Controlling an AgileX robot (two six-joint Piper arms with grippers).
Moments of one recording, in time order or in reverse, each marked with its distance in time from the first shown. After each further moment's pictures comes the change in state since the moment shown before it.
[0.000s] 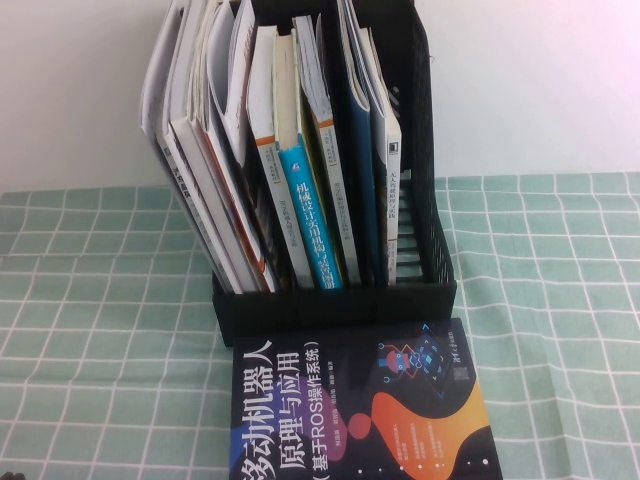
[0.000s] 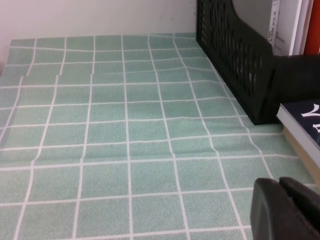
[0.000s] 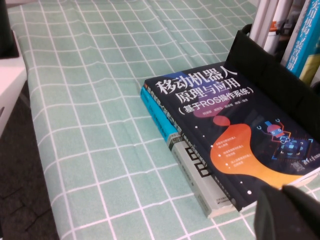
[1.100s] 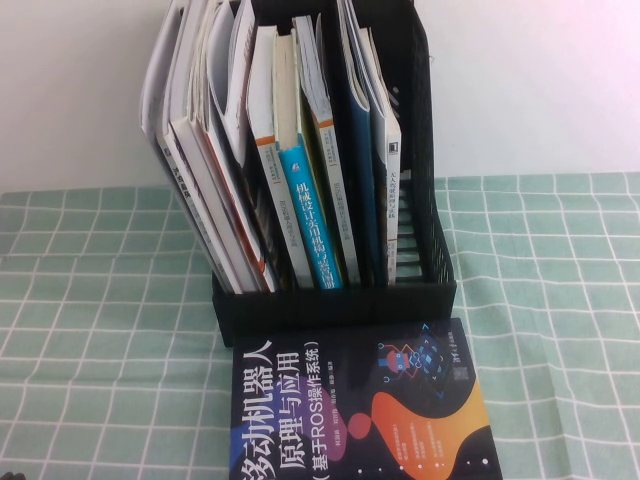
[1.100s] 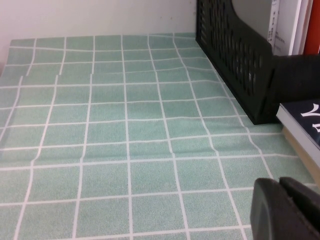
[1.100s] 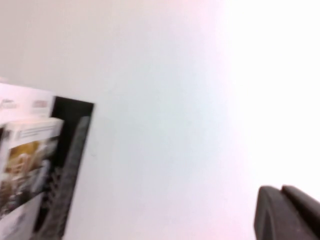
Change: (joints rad) right arm -1.006 -0.031 0.435 -0.080 -1.135 0.016; left arm 0.000 0.000 0.000 0.000 0.001 0.000
